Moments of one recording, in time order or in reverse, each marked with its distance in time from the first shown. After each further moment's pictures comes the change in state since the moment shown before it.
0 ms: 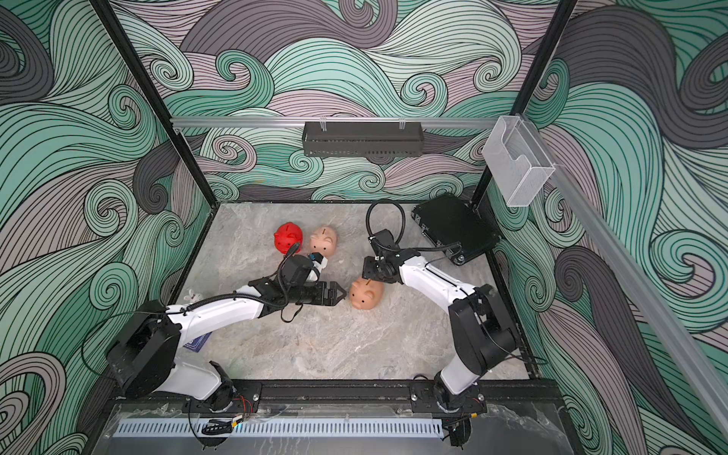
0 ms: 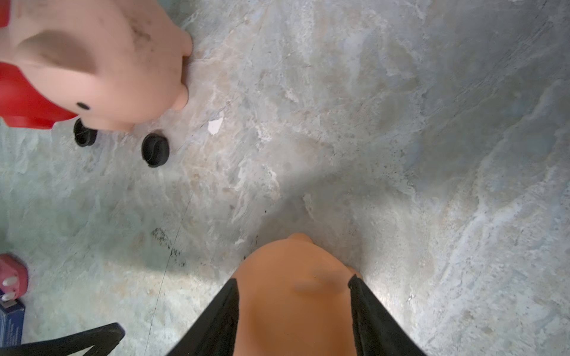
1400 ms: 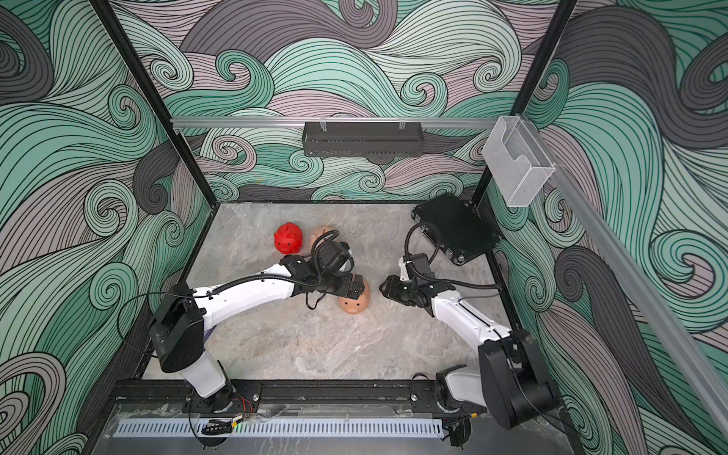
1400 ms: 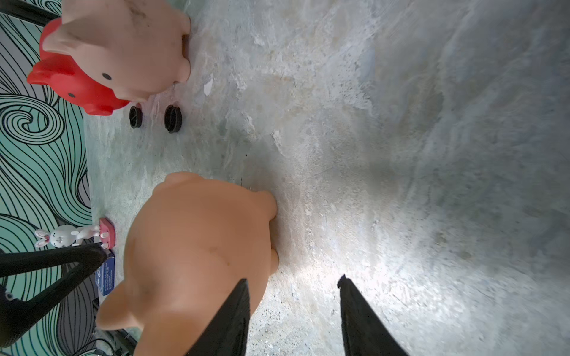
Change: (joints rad) left arm -0.150 0.261 0.522 -0.451 -0.255 0.001; right arm -0.181 -0.302 -0.419 0.206 -0.272 0.024
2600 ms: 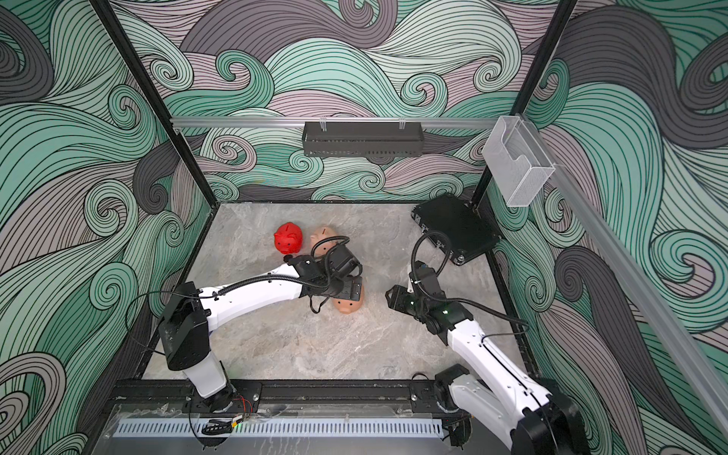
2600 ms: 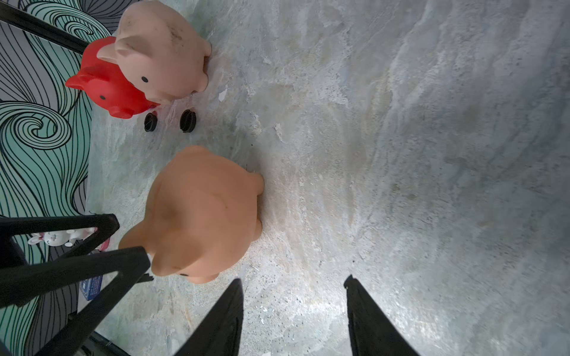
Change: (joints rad) left arm -0.065 0.060 0.102 -0.175 -0.158 -0.127; right arm 0.084 -0.360 -0.094 -0.165 0.179 0.039
